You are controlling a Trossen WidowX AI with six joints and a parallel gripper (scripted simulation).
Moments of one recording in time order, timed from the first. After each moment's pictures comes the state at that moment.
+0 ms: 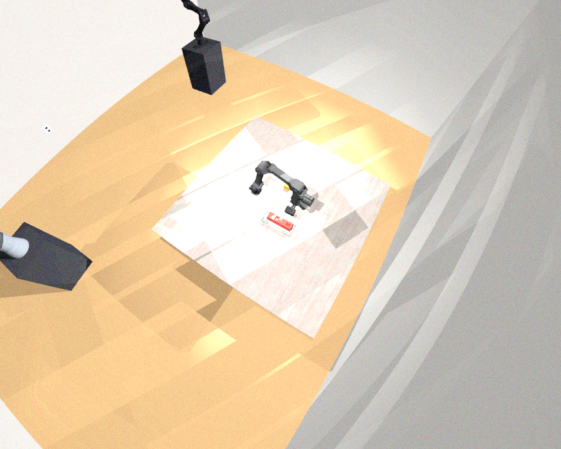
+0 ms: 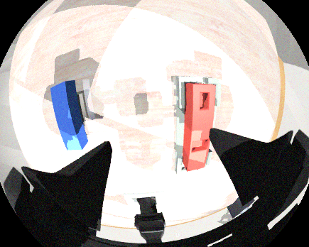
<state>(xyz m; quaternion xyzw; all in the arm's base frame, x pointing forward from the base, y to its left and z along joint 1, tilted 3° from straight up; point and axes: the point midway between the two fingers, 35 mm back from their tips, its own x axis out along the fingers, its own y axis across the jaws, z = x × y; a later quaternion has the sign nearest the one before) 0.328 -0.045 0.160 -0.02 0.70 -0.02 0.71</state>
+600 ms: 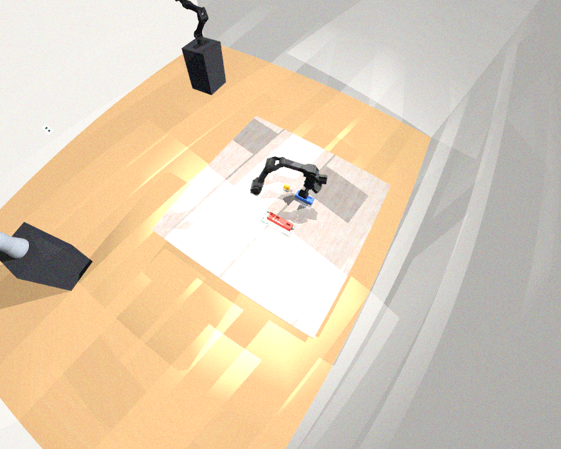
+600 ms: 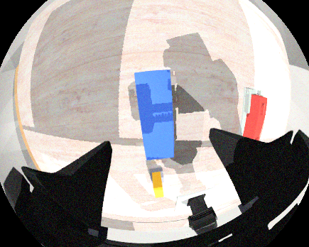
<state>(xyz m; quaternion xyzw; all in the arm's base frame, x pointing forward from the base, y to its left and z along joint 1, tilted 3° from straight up) 0.346 0.116 0.135 0.00 0.70 -0.01 0.71</state>
